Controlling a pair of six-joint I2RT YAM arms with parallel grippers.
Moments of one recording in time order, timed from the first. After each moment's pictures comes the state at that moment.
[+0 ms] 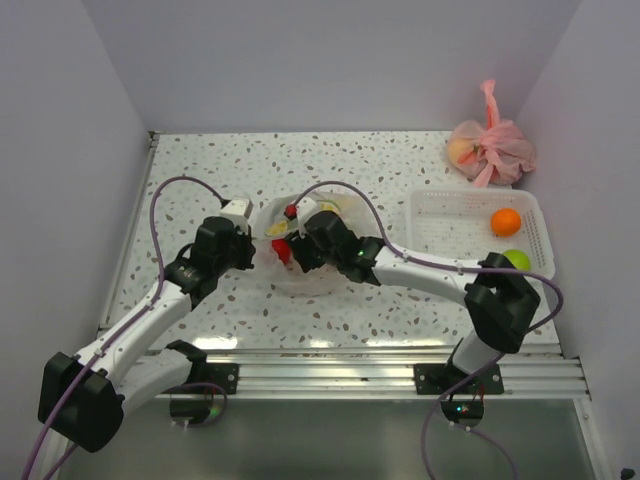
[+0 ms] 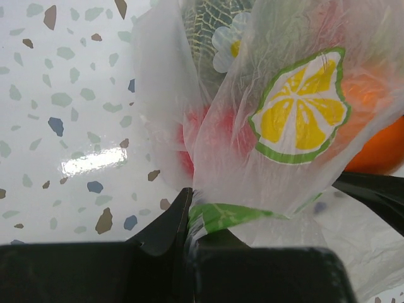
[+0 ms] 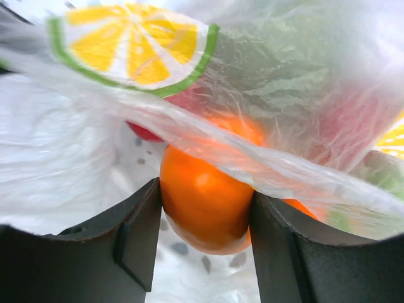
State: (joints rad) left arm -0.43 0.99 0.64 -0.26 -0.07 -0.24; right arm 0.96 1.67 1.11 -0.08 0.19 0.13
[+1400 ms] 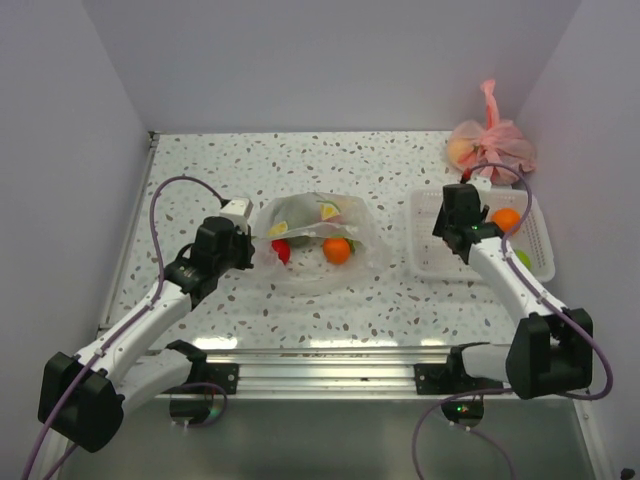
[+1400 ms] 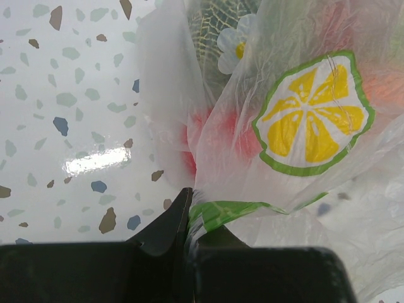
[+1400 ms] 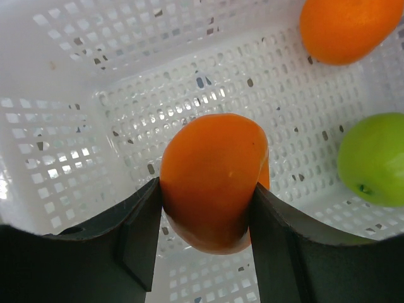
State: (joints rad) left arm -0.43 0.99 0.64 -0.26 -0.08 -0.24; right arm 0.17 1.25 0.89 -0.43 0.49 0.36
